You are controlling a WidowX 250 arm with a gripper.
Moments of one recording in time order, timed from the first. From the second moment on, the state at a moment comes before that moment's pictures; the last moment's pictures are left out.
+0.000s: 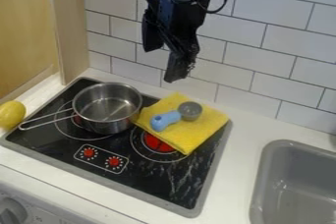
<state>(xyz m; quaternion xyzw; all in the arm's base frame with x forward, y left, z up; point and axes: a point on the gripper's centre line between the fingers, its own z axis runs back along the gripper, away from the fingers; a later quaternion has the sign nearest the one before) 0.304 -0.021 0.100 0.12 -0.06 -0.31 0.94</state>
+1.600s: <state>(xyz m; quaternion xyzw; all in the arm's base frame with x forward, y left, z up) 0.218 0.143 0.086 0.12 0.02 0.07 0.99</state>
